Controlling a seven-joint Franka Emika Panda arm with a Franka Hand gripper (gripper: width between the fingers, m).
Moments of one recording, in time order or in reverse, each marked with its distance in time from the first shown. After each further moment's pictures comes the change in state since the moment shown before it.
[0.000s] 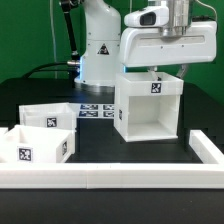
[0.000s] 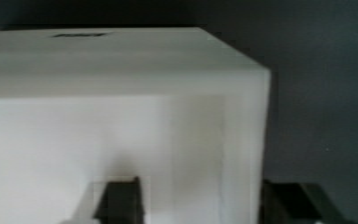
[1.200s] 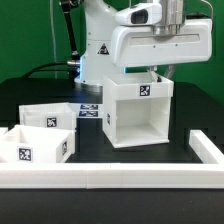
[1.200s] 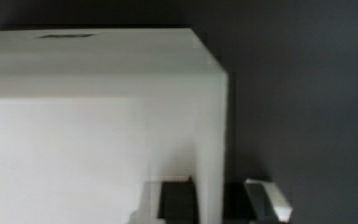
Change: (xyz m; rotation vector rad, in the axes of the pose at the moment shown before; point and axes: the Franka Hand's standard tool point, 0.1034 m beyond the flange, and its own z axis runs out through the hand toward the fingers) arm 0.037 0.034 -0.003 0.007 -0.015 -0.008
